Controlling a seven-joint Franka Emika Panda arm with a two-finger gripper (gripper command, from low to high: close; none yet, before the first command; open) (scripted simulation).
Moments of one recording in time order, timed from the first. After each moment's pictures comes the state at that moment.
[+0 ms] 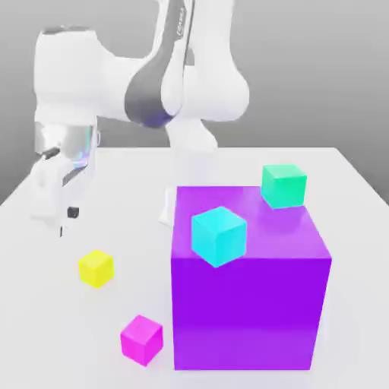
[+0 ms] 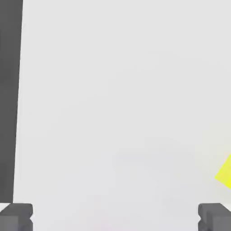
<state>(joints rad) -0.64 -0.23 0.05 -2.88 0.03 2.79 1.95</state>
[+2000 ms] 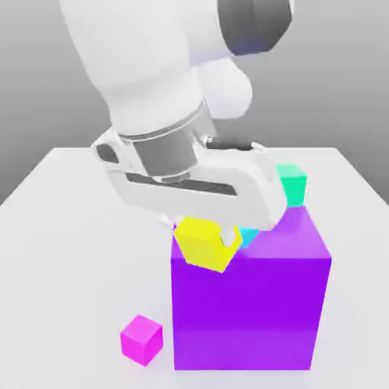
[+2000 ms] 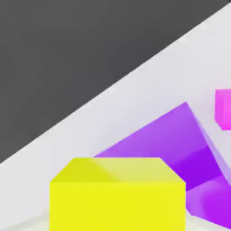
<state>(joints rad) -0.20 -0.07 0.26 -2.09 0.39 1.82 1.05</state>
